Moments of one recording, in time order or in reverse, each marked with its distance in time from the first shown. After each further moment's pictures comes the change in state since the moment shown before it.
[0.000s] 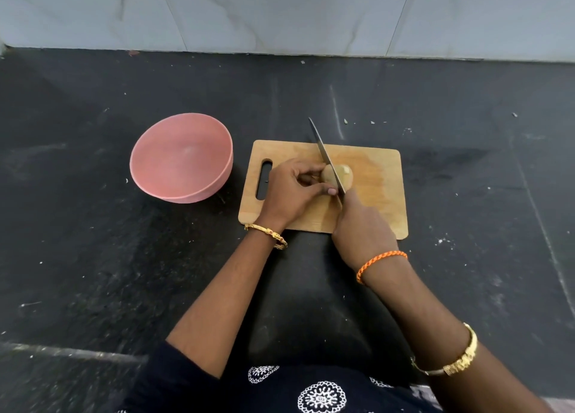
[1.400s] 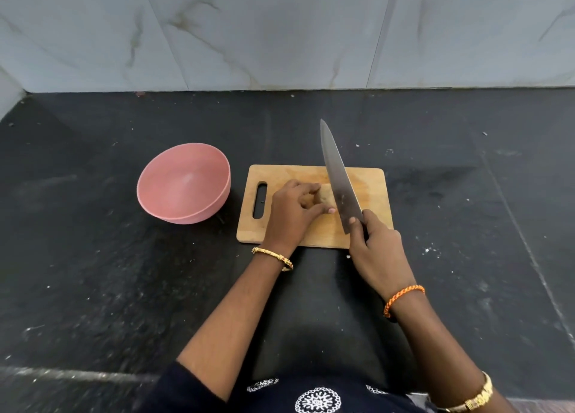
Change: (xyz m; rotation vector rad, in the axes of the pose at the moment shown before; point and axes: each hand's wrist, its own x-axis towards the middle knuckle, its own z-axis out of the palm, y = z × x) left_hand -0.013 0.011 0.011 0.225 0.081 0.132; right_hand -0.017 0.039 0.000 0.467 0.240 -0.113
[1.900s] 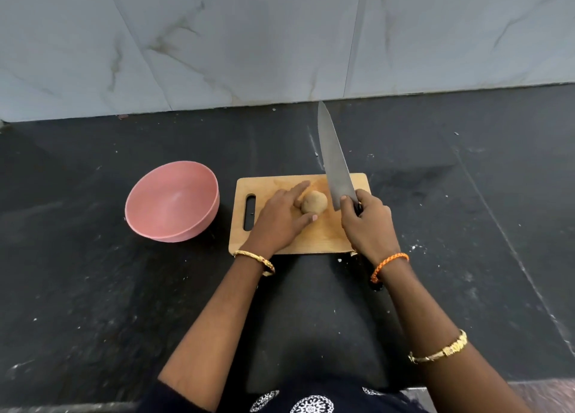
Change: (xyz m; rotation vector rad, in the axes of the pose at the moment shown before) left_hand 0.010 -0.002 -0.015 0.212 -0.316 0.007; right_hand 0.035 -0.011 -0.004 0.147 0.155 0.070
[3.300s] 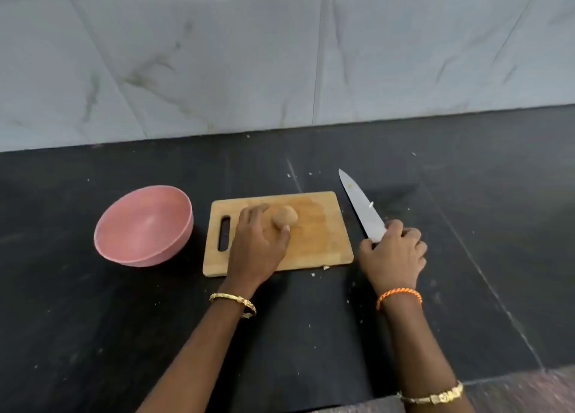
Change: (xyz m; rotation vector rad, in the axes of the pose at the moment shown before) left_hand -0.032 0.020 0.009 -0.048 0.295 -0.012; right_hand -0.024 0.034 -0.044 -0.451 0.289 0.265
